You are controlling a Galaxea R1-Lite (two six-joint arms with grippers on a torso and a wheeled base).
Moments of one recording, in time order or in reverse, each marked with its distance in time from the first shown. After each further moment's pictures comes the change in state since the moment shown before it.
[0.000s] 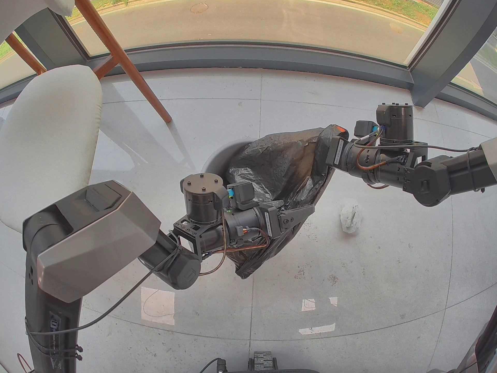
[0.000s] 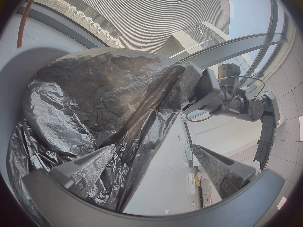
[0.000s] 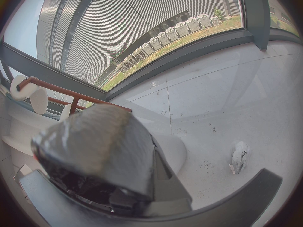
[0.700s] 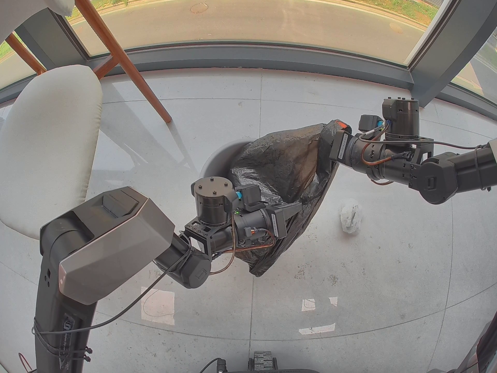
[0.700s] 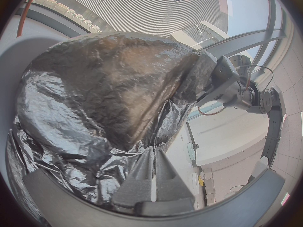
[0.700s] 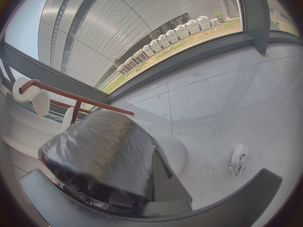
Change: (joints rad) left arm -0.022 0.063 -0.074 0.009 0.021 0.030; right arm 0.004 -0.032 0.013 0.001 -0.009 0.003
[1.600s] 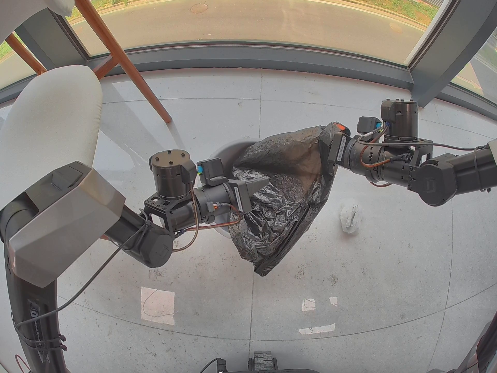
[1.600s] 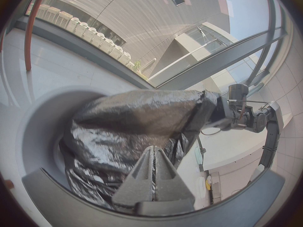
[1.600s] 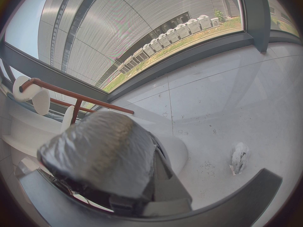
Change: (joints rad) left arm 0.116 -0.185 0.123 0.074 -0.027 0.017; right arm 0.006 0.001 0.010 -0.002 0.000 -0.001
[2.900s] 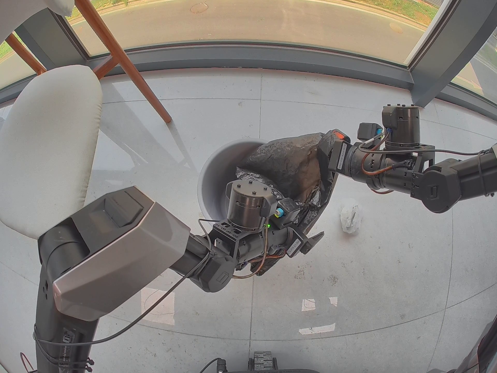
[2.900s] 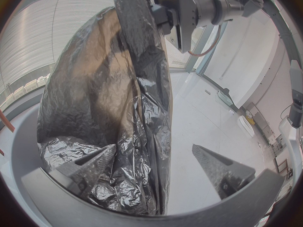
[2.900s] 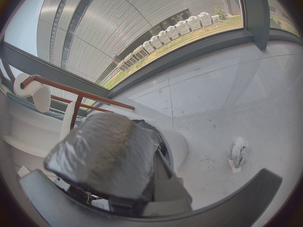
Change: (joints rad) left arm -0.214 0.157 -0.205 0.255 0.358 0.722; right arm 0.016 -0.030 0.058 -0.003 -0.001 0.000
